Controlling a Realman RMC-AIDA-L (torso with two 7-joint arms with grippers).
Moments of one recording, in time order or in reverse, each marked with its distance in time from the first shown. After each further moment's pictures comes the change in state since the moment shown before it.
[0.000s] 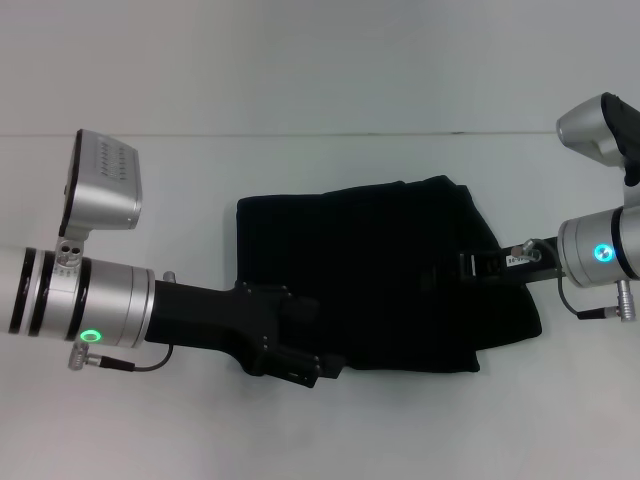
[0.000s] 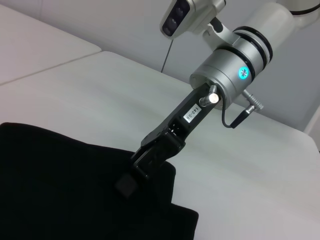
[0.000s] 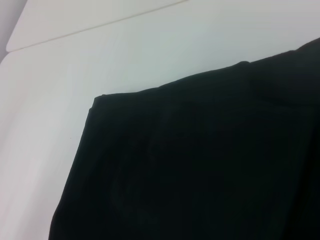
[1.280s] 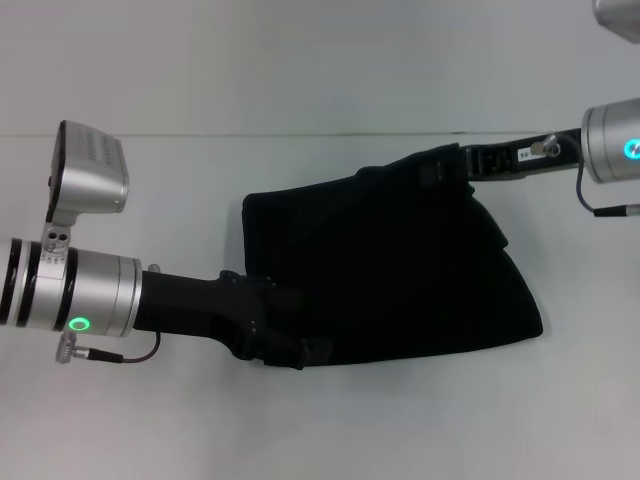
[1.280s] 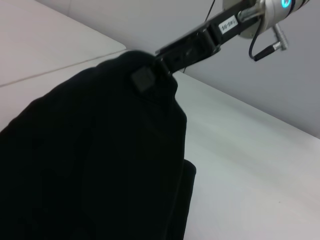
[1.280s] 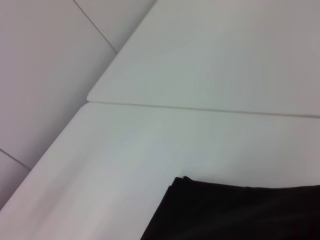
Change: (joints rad) left arm 0.002 0.007 -0.025 0.026 0.019 -0.009 -0.075; right arm 0.008 -0.020 0.015 -0.279 0.081 -0.167 -0.044
